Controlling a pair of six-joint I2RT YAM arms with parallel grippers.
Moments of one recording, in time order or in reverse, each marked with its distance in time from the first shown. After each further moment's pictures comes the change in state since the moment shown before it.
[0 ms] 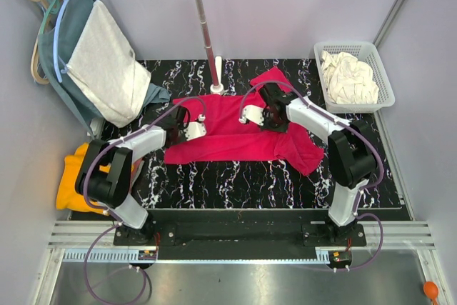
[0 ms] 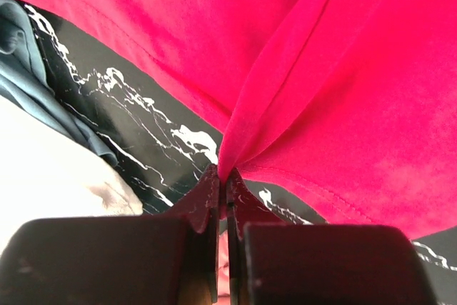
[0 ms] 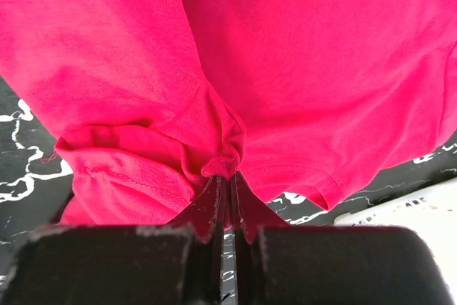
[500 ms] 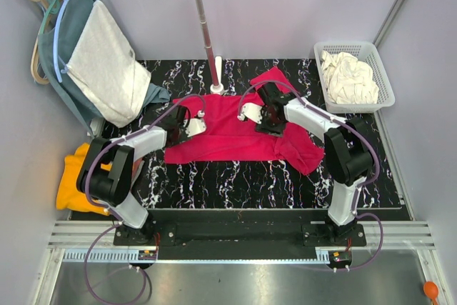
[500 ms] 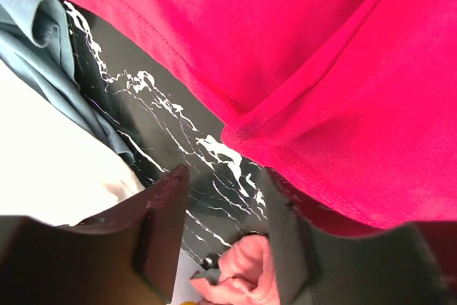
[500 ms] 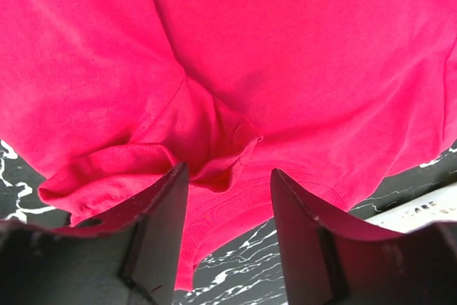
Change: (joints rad) left arm 0.000 0.024 -0.008 0.109 -0.043 -0.026; right arm -0.002 0.044 0.002 0.067 0.008 0.051
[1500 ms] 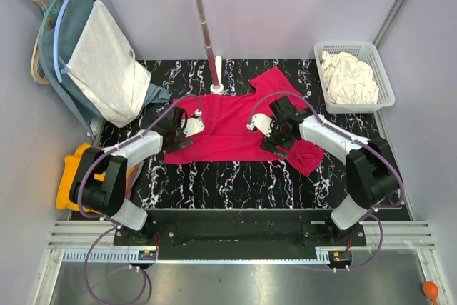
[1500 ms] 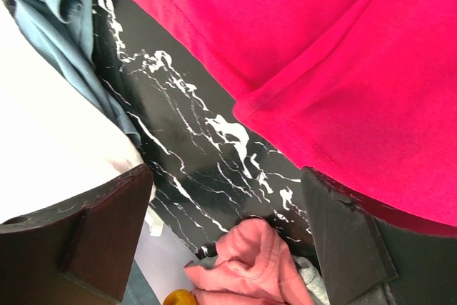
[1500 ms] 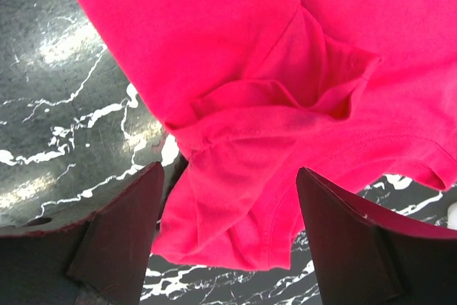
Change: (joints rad) left arm 0.000 -0.100 -0.051 0.010 -0.006 -0.038; right arm 0.002 -0.277 -0.303 0.049 -0.118 0.180
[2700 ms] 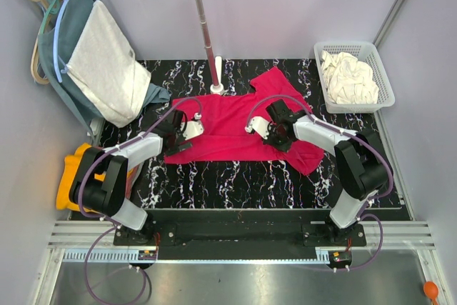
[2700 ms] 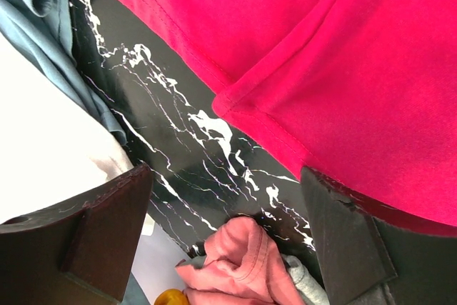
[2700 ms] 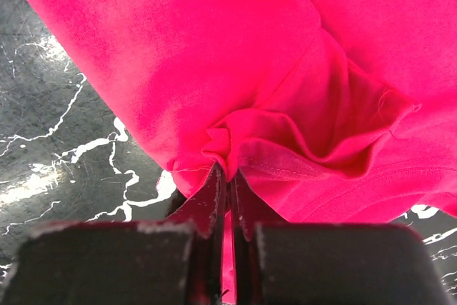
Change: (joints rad) left arm 0.000 0.000 -0.037 0.016 -0.001 0.000; right arm 0.000 0.104 -0.018 0.082 0.002 0.013
